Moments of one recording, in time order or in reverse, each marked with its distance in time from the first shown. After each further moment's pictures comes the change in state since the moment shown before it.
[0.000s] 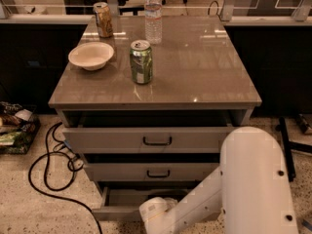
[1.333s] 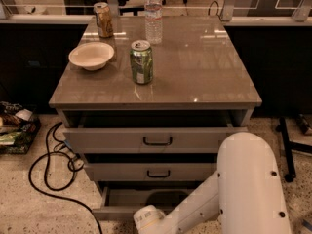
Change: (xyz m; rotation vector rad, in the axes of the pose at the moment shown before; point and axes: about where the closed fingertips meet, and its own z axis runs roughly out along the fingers) arm -0.072 0.050 -0.007 -0.107 -0.207 -0.022
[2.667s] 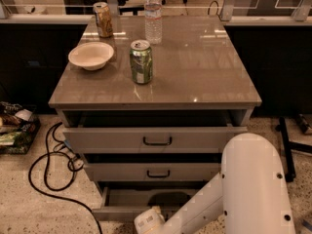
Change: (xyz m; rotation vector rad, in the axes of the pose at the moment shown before) arm -0.012 0.010 -0.007 0.003 -0.064 -0.021
